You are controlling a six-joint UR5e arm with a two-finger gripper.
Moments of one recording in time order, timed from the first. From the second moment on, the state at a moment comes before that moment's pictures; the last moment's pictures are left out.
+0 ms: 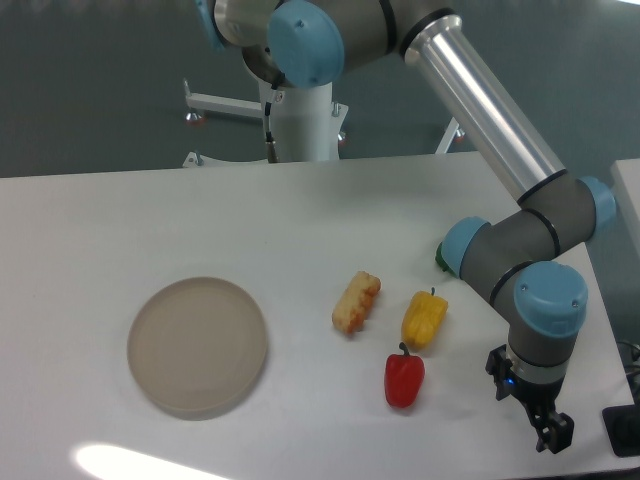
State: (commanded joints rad) arm 2.37 -2.57 -0.72 -1.11 1.55 1.65
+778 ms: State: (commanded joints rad) arm 2.37 -2.52 -0.75 -1.12 1.57 1.57
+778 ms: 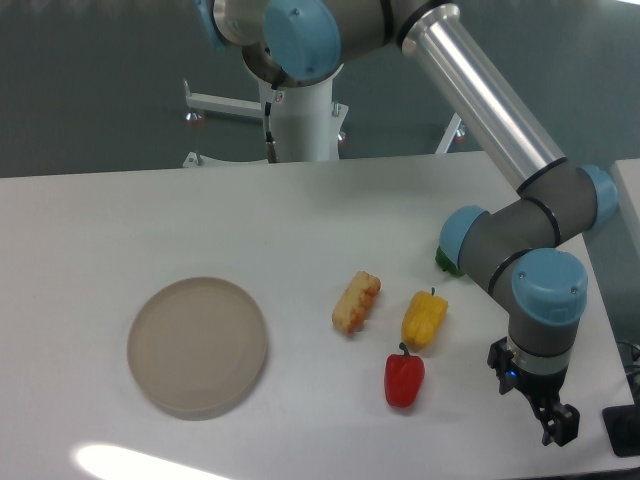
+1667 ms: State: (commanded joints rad) arm 2.37 -2.25 -1.10 -1.15 1.49 1.00
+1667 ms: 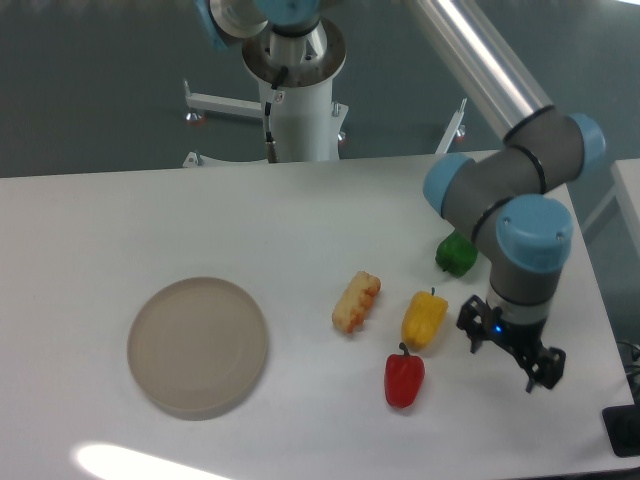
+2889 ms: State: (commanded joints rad) arm 2.31 -2.29 -1.20 -1.06 1.39 0.62
